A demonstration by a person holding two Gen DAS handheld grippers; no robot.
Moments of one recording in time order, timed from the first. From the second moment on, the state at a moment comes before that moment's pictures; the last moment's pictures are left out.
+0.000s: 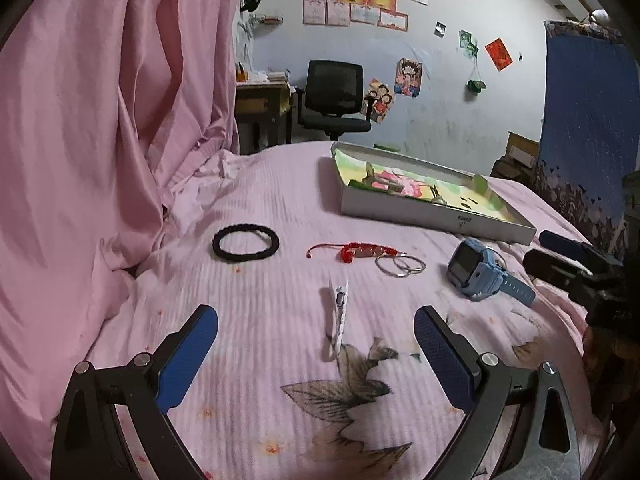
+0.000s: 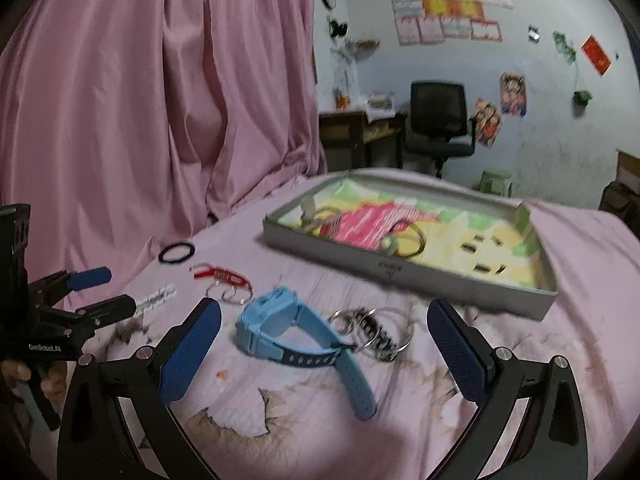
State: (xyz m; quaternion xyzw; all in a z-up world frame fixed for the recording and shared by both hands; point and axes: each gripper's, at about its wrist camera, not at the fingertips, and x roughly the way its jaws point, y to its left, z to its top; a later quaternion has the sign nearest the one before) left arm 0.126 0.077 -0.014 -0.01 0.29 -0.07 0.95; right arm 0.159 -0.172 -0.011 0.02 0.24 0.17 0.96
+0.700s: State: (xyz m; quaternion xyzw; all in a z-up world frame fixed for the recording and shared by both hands) left arm 0.150 0.071 -0.027 -0.01 0.35 -0.10 0.93; right arm 0.212 -0.134 -0.039 -0.01 0.34 0.25 0.90
